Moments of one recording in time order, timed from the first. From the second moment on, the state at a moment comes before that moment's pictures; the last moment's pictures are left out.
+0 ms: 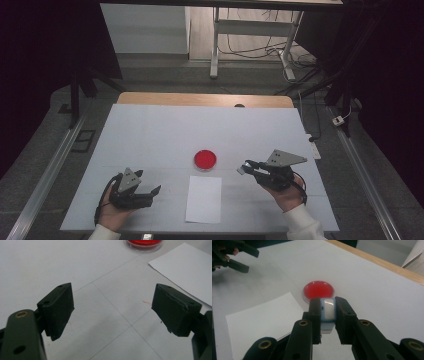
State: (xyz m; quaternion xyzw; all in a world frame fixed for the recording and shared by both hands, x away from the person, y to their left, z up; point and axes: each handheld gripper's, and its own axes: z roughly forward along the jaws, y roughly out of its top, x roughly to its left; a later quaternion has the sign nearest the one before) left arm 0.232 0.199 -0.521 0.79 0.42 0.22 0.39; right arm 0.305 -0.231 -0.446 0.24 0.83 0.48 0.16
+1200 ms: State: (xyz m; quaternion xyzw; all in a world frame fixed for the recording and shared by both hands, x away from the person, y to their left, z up) left arm 0.232 0.194 -0.522 0.80 0.41 0.22 0.38; right arm 0.302 -0.195 -0.441 0.23 0.80 0.53 0.14
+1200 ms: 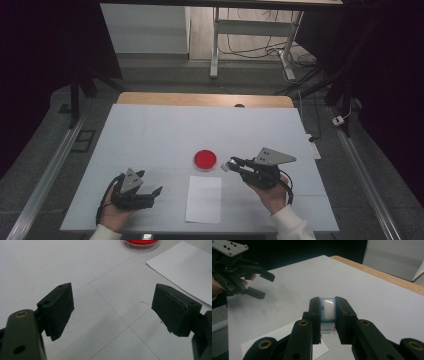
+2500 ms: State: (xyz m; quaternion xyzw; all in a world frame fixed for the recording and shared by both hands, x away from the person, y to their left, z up) left arm 0.231 0.193 -0.522 0.79 0.41 0.23 0.39; right arm 0.299 -0.162 -0.450 0.22 0.80 0.54 0.13
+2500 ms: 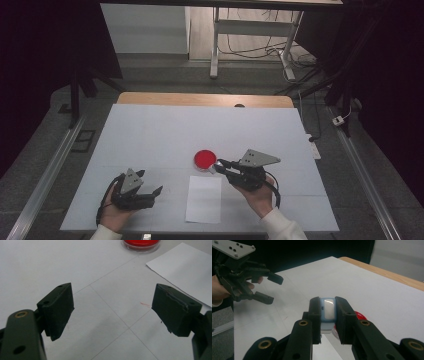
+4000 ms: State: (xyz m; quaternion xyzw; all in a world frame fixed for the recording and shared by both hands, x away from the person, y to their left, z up) left arm 0.239 0.154 -0.499 0.80 0.36 0.24 0.41; right arm 0.299 -0.160 -0.453 0.22 0.80 0.54 0.13
